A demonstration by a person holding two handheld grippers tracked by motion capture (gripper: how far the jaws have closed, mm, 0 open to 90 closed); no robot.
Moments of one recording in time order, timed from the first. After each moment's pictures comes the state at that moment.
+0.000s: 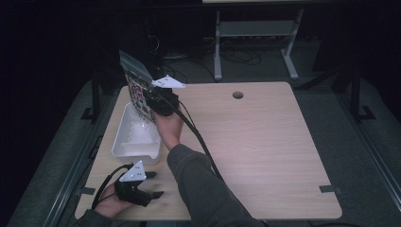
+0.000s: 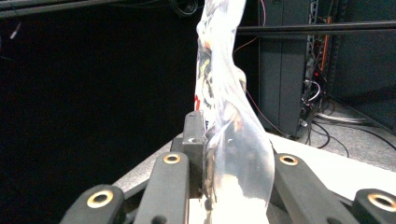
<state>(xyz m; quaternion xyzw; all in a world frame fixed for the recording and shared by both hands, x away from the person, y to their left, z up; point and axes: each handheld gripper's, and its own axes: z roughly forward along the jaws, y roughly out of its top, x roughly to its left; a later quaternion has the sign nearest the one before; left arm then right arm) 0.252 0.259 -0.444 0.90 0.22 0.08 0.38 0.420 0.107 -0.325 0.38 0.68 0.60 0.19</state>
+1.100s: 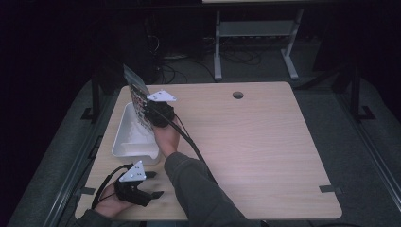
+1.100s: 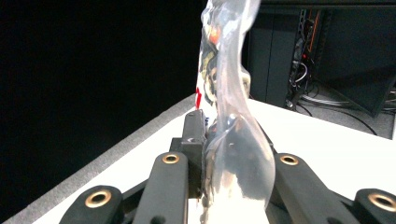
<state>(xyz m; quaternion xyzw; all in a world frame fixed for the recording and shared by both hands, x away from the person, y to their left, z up) 0.252 0.260 -0.444 0.90 0.22 0.08 0.37 0.417 0.126 -0.368 0.38 0.71 0.55 0.21</state>
